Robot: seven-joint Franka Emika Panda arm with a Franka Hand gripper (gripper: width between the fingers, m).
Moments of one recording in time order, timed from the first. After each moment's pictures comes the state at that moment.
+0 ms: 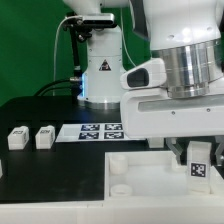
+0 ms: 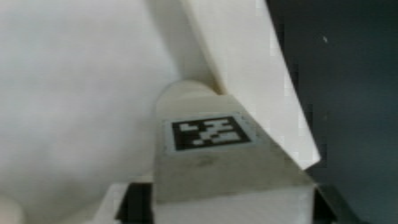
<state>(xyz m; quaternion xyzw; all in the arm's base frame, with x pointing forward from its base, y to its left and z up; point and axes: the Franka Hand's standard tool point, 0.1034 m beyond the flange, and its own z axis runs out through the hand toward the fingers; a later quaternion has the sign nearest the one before) 0.630 0.111 0.070 -0.95 0.30 -0.02 0.09</state>
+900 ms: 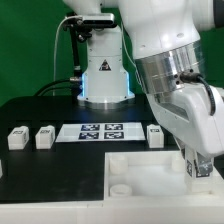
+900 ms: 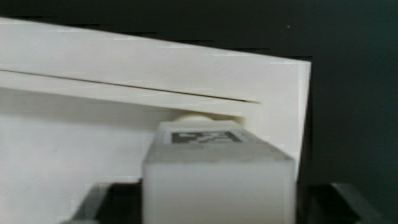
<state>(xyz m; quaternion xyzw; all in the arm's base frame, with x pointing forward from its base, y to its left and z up) 0.627 0.109 0.067 -0.75 0.65 0.05 0.13</state>
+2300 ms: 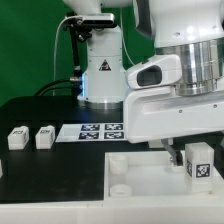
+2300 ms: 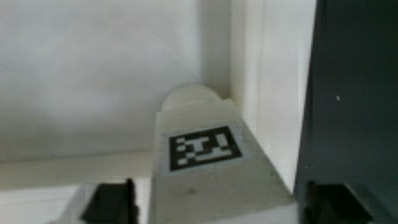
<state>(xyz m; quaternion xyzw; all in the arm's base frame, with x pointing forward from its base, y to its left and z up) 0.624 0.116 0.071 -1.00 0.04 -0.04 0.07</state>
